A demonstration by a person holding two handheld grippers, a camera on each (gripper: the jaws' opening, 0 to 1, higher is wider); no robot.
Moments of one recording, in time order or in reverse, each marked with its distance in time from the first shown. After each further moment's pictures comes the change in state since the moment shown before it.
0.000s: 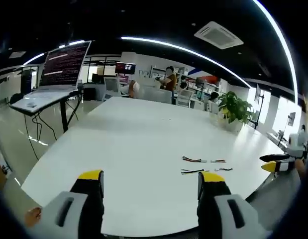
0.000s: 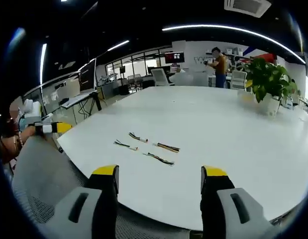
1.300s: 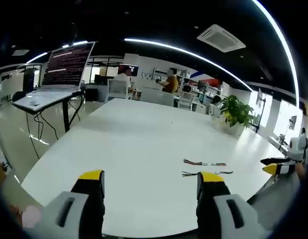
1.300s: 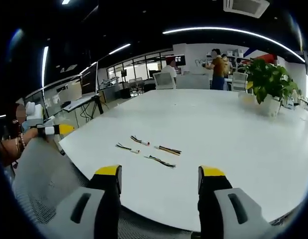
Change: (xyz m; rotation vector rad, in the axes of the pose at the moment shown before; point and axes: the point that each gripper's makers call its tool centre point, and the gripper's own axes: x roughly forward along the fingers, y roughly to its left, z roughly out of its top) left arm -0.001 0.006 0.000 -0.020 -0.020 0.014; right arm -0.003 0.002 0.003 0.008 -0.033 0.017
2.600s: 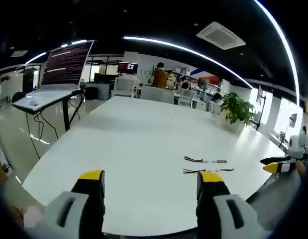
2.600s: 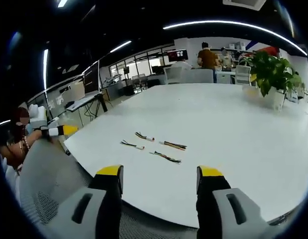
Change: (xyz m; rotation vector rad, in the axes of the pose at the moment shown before) left arm -0.004 -0.012 -0.001 0.014 0.025 0.005; right arm 0.001 0.004 -0.003 0.041 0.022 0.031
